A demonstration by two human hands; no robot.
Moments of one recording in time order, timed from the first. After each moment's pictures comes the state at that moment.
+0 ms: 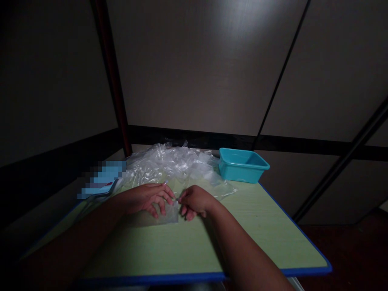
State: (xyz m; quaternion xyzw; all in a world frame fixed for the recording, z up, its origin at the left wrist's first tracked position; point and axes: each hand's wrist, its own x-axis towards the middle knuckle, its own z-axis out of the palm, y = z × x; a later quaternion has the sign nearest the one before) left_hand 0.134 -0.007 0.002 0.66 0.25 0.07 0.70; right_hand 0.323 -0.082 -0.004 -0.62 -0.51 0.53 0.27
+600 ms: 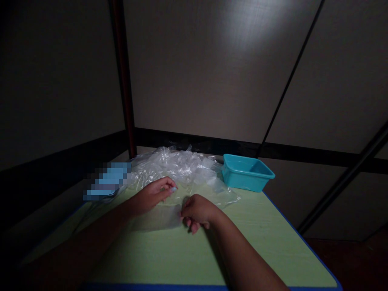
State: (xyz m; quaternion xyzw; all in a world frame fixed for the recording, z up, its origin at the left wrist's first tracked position) left_hand 0.142 -0.012 -0.003 0.79 0.24 0.32 0.46; right_hand 0.321 -0.084 -0.003 -0.63 -0.57 0.50 0.18
